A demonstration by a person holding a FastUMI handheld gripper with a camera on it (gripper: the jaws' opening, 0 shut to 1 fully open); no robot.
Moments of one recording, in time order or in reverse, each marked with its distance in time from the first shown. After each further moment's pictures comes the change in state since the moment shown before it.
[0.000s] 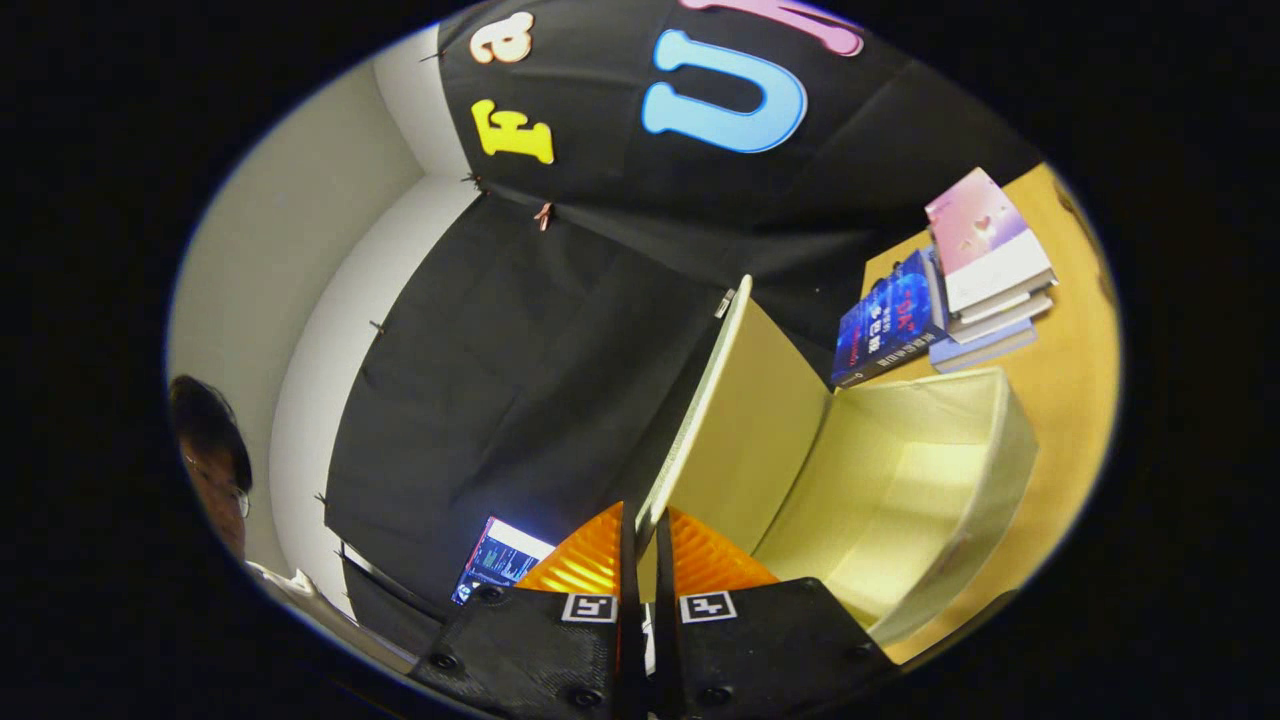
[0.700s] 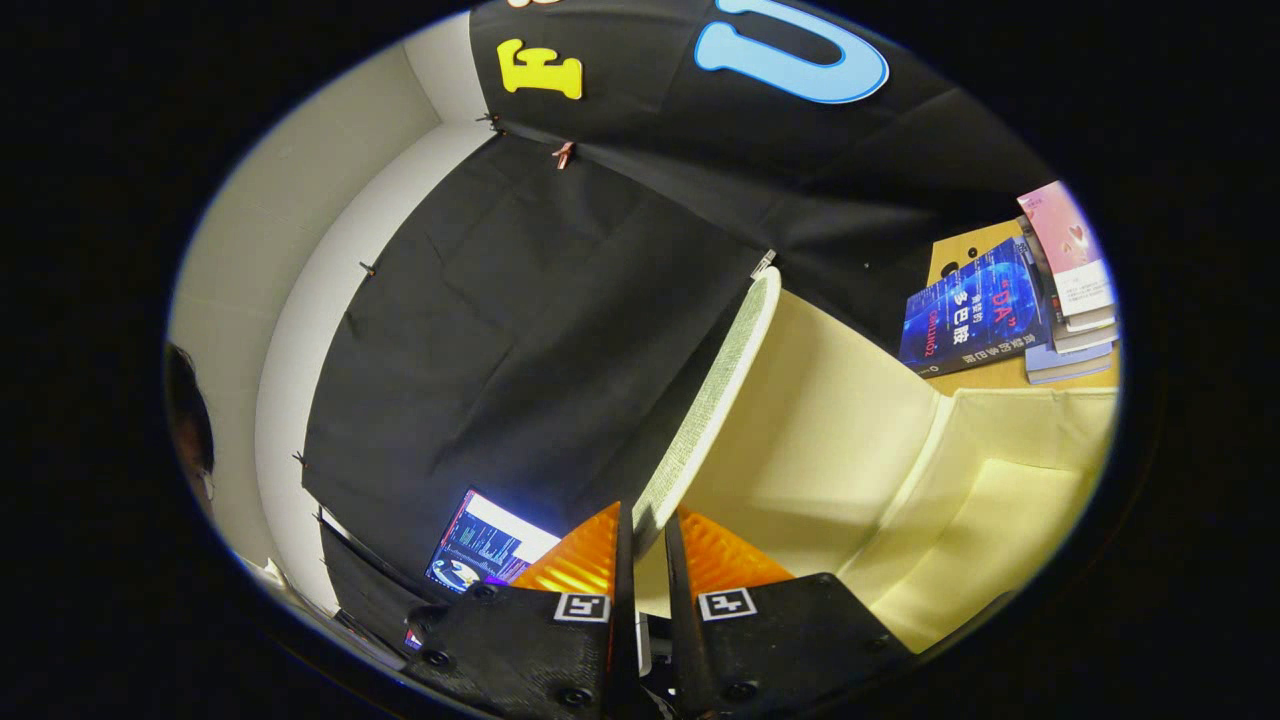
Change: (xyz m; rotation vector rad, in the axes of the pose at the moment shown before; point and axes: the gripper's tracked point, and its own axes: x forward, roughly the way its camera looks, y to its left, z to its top) arm 0.114 0.011 -0.036 -0.082 0.122 -0.007
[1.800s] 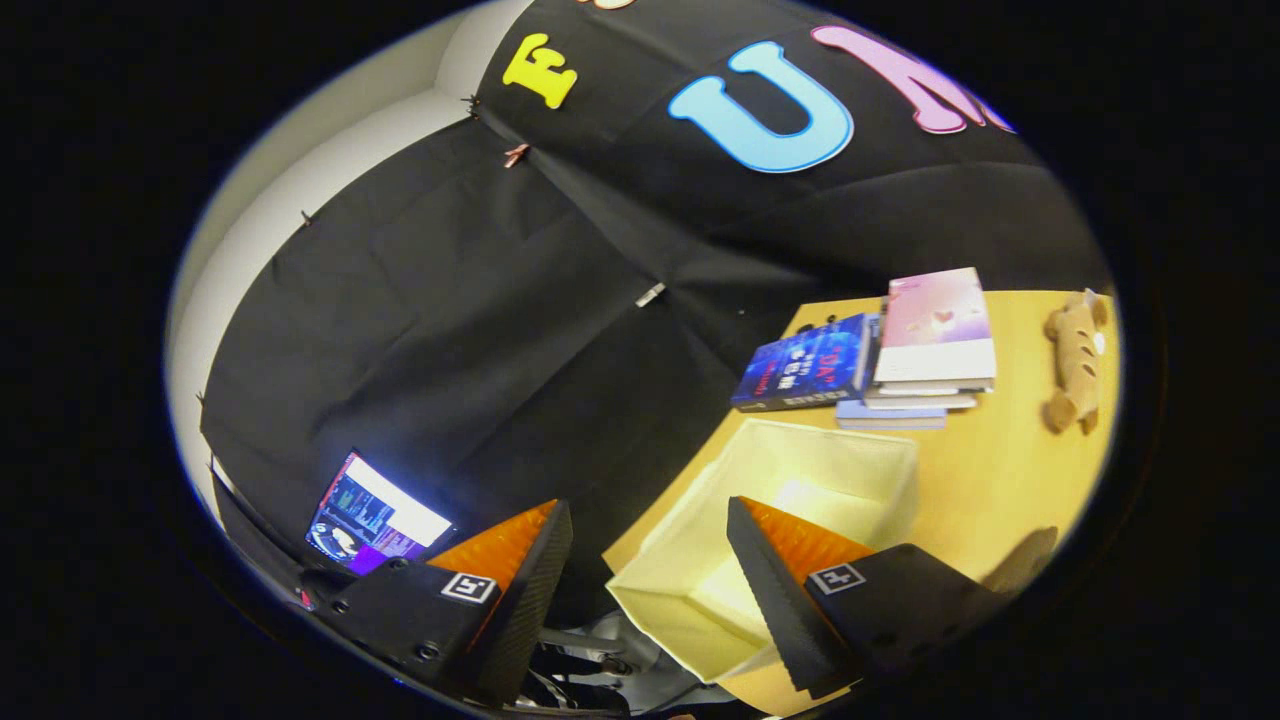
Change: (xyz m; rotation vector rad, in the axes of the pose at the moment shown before) arm -0.158 -0.075 0.010 -0.191 -0.051 -0.427
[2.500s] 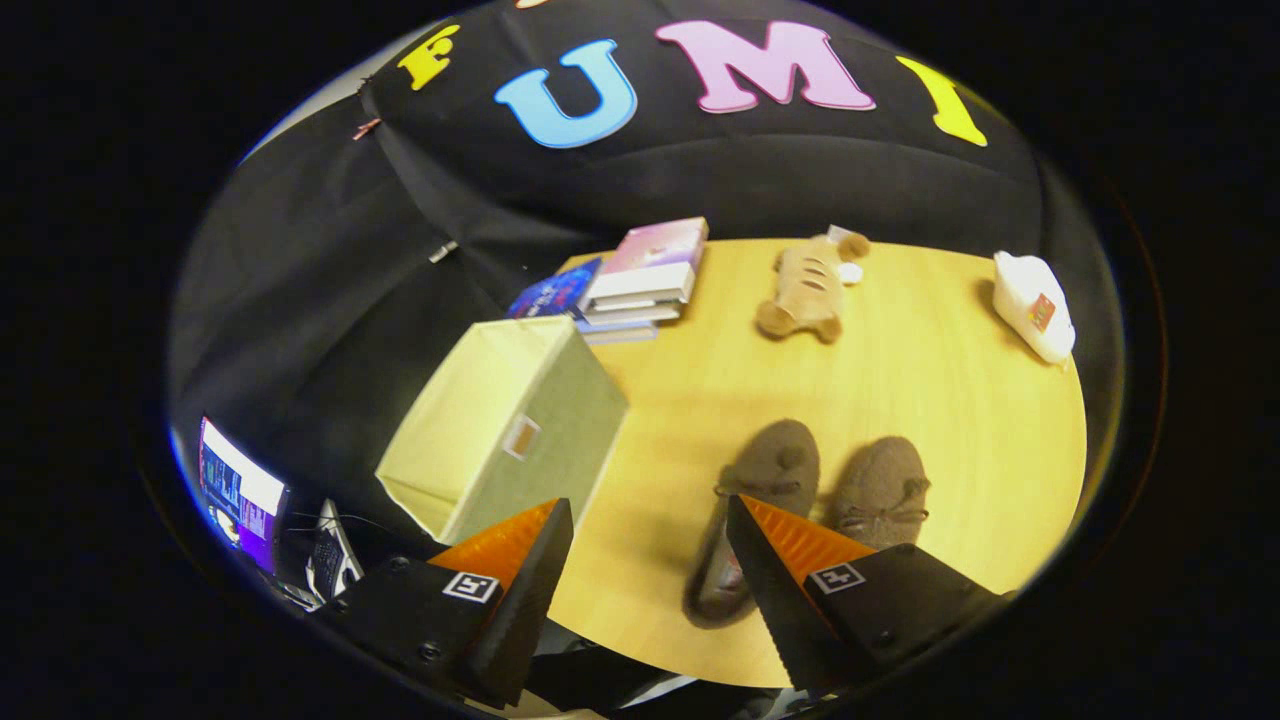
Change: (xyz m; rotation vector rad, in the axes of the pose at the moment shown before) arm -0.148 -0.181 -0.102 0.019 0.122 -0.551
